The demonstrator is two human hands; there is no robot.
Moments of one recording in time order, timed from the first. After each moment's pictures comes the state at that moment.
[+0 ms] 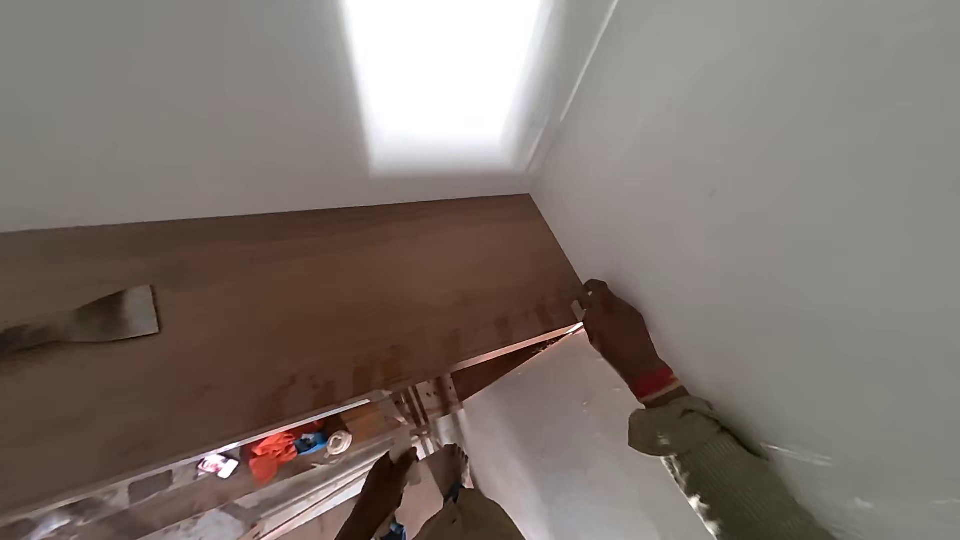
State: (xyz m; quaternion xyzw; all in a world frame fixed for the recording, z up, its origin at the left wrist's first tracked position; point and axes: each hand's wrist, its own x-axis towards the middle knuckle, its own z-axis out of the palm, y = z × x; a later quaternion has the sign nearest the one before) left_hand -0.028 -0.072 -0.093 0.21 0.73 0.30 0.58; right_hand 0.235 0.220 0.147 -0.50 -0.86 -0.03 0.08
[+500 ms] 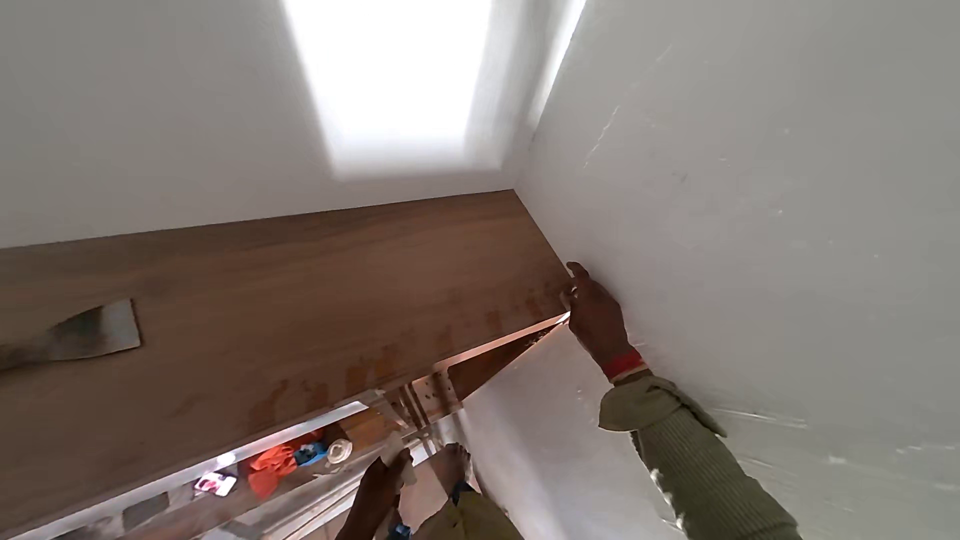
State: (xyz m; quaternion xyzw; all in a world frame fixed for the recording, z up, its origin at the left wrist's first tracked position) left_hand -0.032 -0.081 -0.094 0.19 0.72 0.33 0.57; right_hand 0.227 0.220 0.132 -0.56 -0.81 0.02 0.14
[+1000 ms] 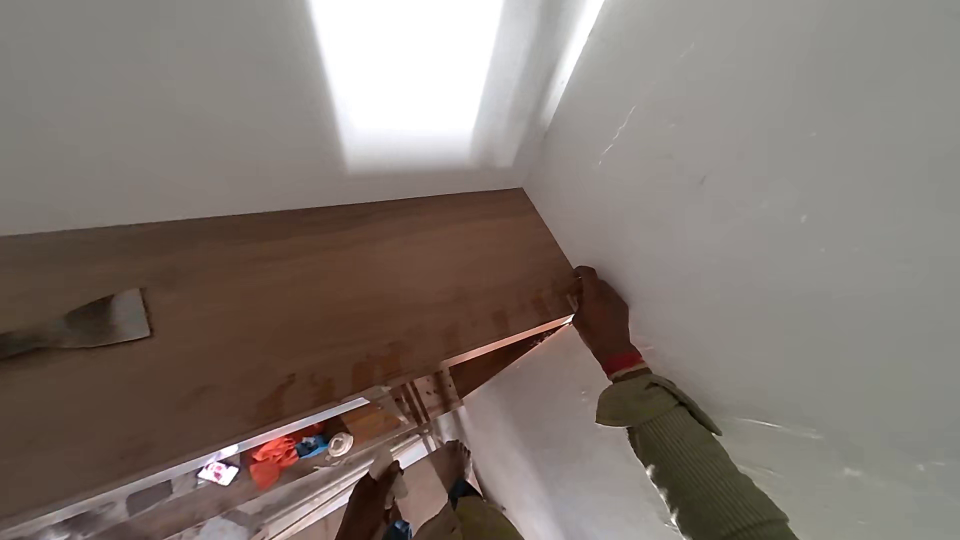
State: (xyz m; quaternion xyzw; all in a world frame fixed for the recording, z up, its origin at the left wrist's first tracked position) left_hand -0.037 -0.115 -0.111 0.16 0.72 0.36 0.56; right_hand 0.216 0.219 0.133 -0.59 -0.79 0.01 0.13
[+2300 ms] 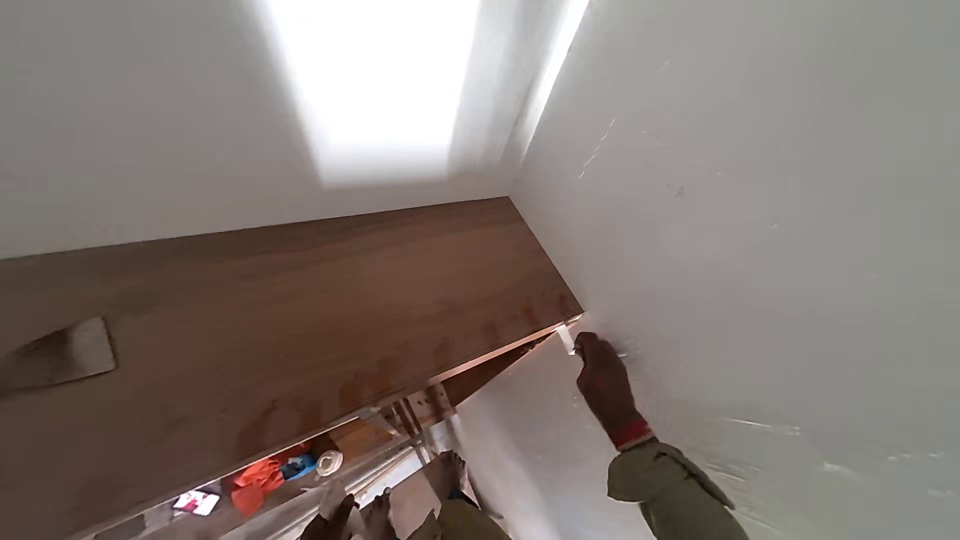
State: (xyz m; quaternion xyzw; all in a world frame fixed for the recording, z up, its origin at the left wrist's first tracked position) left_hand -0.080 -0.140 -0.112 0.13 0.77 0.33 0.53; right_hand 0.265 0.151 0.095 -0.59 -0.80 0.05 0.12
